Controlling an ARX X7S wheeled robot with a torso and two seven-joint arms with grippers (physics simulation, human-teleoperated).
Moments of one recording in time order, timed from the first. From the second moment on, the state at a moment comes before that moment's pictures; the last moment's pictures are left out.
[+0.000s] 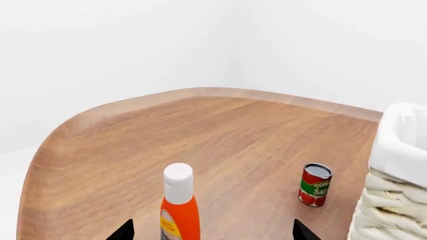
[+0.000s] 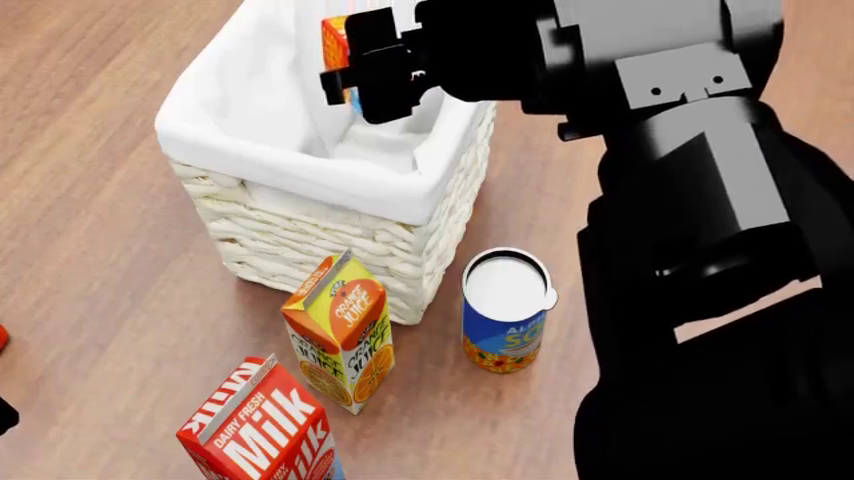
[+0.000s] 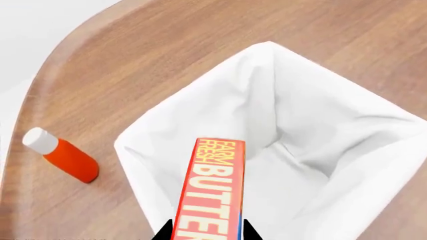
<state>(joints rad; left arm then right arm) -0.06 -0.41 -0.02 0.50 -0.48 -0.31 -0.59 1.82 0.02 -0.90 1.31 0.80 0.80 -0.59</state>
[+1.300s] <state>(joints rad) -0.05 -0.43 0.00 0.52 -0.48 -0.26 -0.57 1.47 0.20 -0.42 0.56 0.35 0.53 -0.31</state>
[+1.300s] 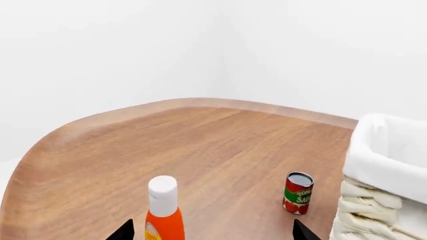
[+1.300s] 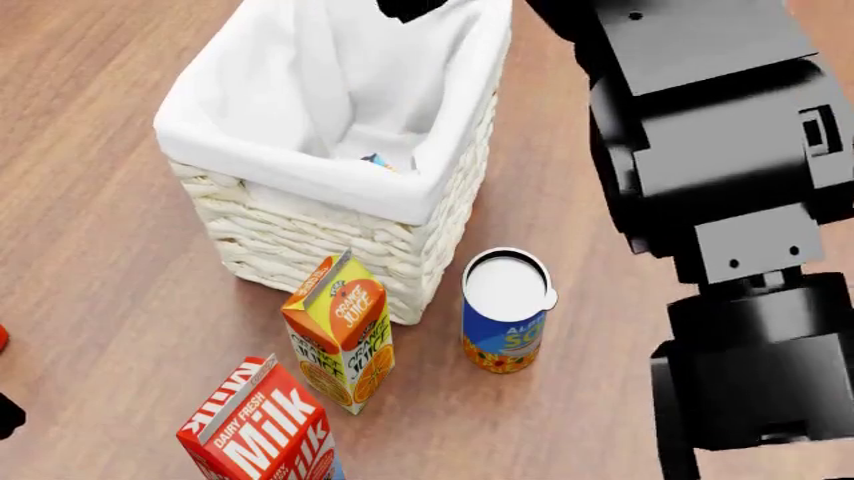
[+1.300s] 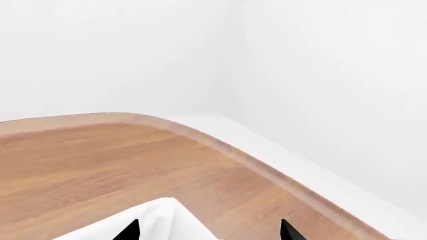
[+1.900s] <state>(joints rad) 0.01 -0.46 -0.02 0.63 -0.49 -0.17 -0.53 1.04 0.47 -0.25 -0.53 0.44 0.93 -0.01</state>
